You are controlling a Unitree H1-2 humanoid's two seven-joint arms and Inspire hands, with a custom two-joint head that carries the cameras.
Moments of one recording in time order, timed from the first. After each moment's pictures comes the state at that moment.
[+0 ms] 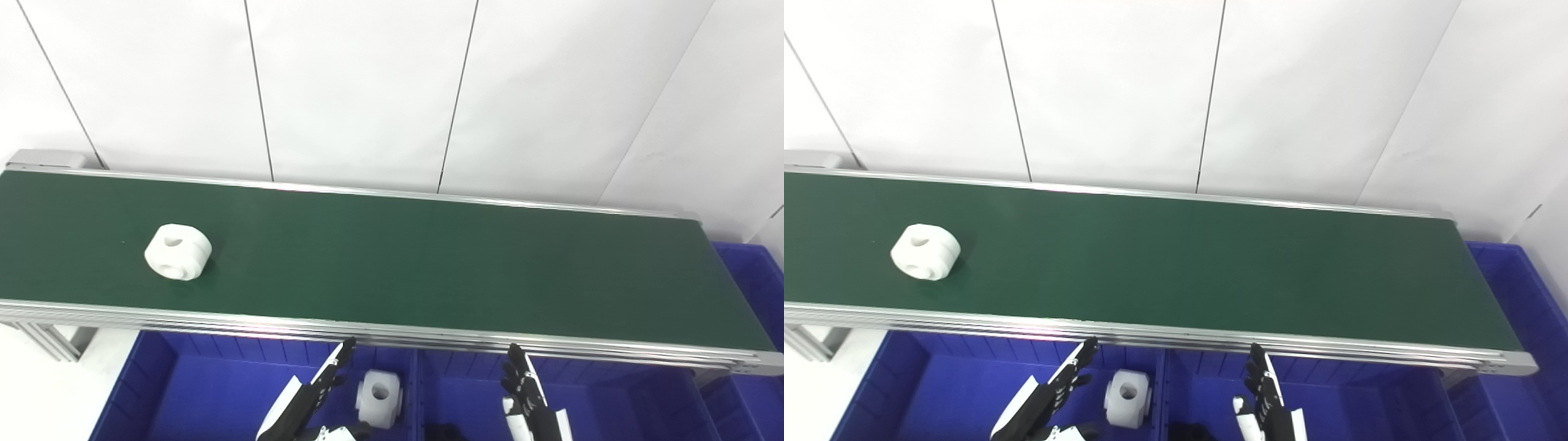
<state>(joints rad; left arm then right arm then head) 0.13 0.06 -0.30 0.15 0.20 -0.26 -0.21 0.30 -0.02 0.09 0.10 -0.03 -0.41 -0.12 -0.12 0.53</state>
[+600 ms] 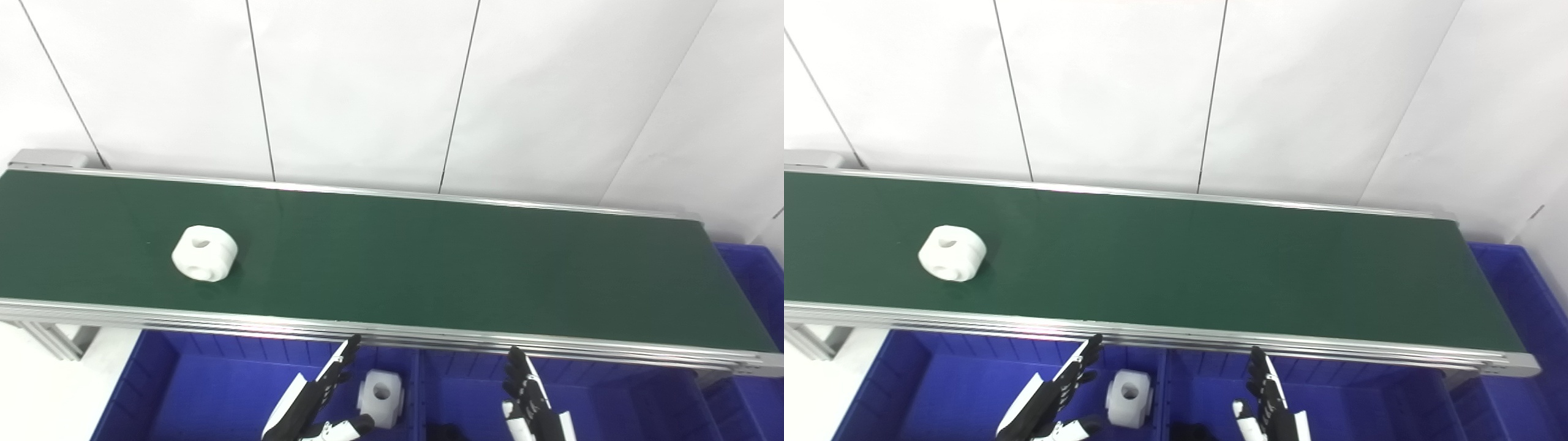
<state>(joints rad) 0.13 0.04 -0.30 0.15 0.20 -0.26 -0.20 0.30 -0.03 0.07 0.11 -0.03 -0.41 -0.09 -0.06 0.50</state>
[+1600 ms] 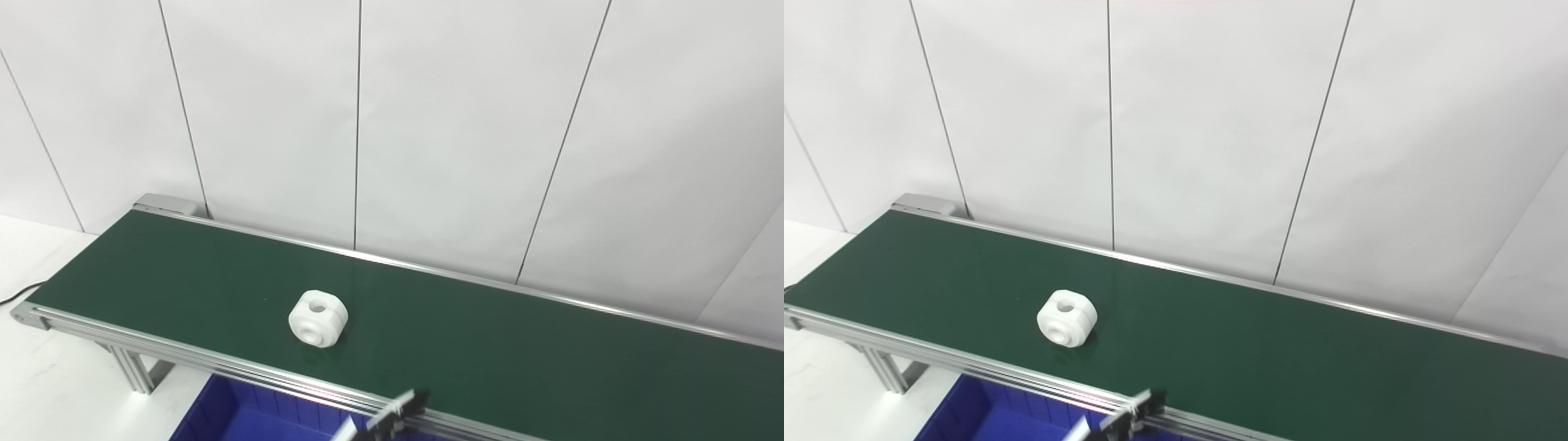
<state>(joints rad) 0.05 0.08 -0.25 0.02 0.16 -0.41 -0.18 0.27 -0.01 0.02 0.20 -0.01 -0.41 -0.04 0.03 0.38</state>
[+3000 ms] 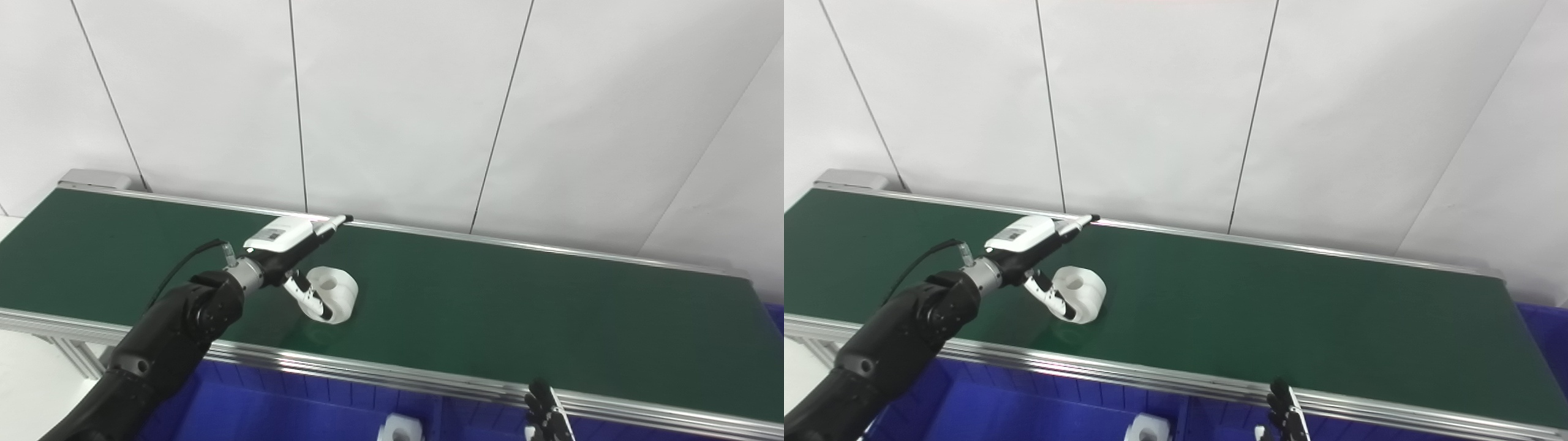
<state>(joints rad) -0.62 0.38 -0.41 0.51 0.69 -0.23 -0.19 0.23 0.01 0.04 0.13 -0.06 -0.41 -0.12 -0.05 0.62</state>
